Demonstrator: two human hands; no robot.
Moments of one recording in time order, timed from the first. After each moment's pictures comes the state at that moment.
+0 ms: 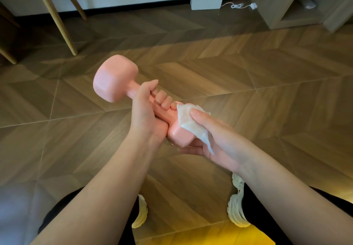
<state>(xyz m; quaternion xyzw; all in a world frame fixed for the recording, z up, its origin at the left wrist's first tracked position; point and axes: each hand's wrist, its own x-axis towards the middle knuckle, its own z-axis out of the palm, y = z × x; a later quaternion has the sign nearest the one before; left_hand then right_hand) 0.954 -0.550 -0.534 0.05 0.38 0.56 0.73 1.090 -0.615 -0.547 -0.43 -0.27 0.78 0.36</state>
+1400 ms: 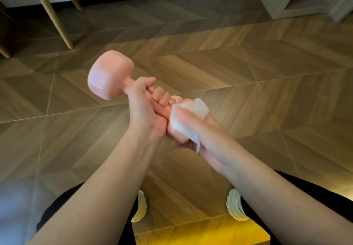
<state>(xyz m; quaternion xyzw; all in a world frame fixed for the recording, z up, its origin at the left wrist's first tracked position) 0.962 -0.544 -0.540 0.04 0.40 0.57 0.72 1.070 -0.612 -0.552 -0.51 -0.26 0.71 0.41</state>
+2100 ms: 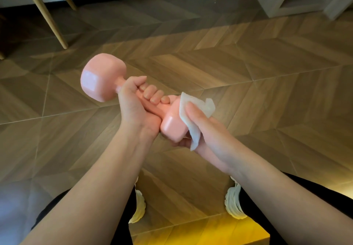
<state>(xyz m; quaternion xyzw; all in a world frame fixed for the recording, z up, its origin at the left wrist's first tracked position) 0.956 -0.542 -0.539 0.02 0.38 0.57 0.73 1.083 -0.618 -0.550 -0.42 -0.29 0.75 0.42</state>
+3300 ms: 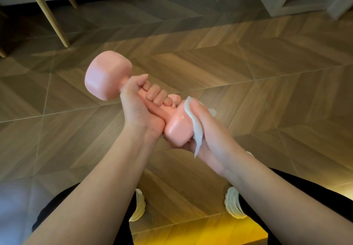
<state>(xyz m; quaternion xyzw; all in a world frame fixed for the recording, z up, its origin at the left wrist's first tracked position) 0.961 -0.548 -0.538 0.04 0.36 0.58 0.73 1.075 -0.616 -0.553 -0.48 -0.20 0.74 0.44</state>
